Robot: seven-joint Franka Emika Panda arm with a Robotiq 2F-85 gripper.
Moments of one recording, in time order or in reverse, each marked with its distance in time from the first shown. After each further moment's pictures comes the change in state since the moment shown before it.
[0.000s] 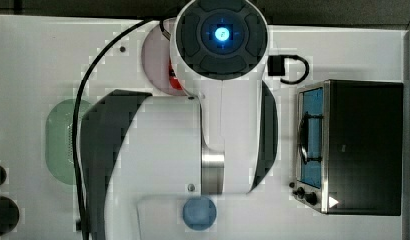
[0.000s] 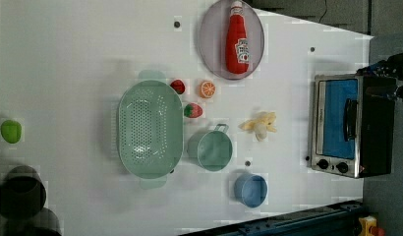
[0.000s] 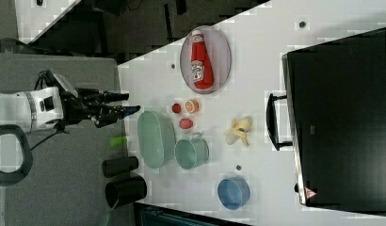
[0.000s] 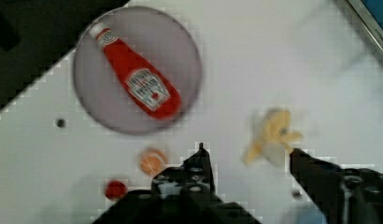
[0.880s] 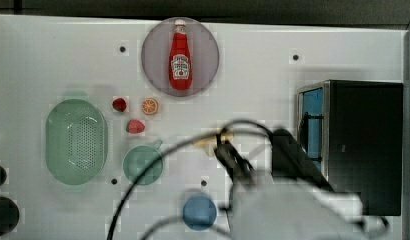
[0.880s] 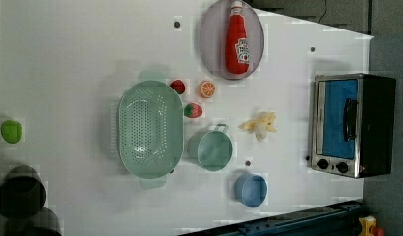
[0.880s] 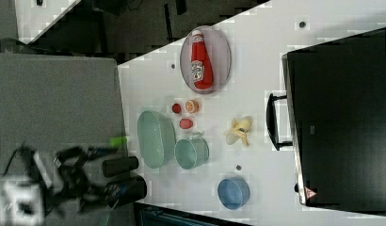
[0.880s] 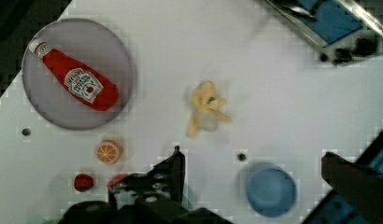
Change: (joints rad) arm -0.049 -0.414 -0.058 -0.268 -0.033 -0.097 0.082
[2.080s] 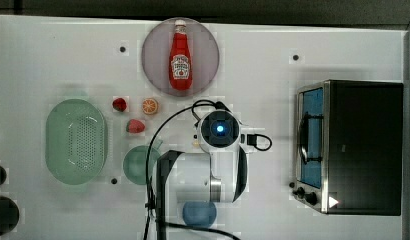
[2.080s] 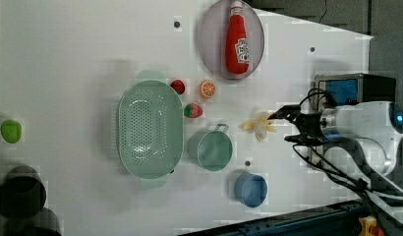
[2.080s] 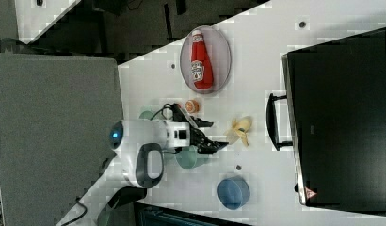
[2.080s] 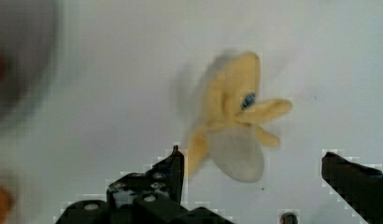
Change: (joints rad) arm 0.030 0.589 0.030 -0.375 -0.012 0.774 0.009
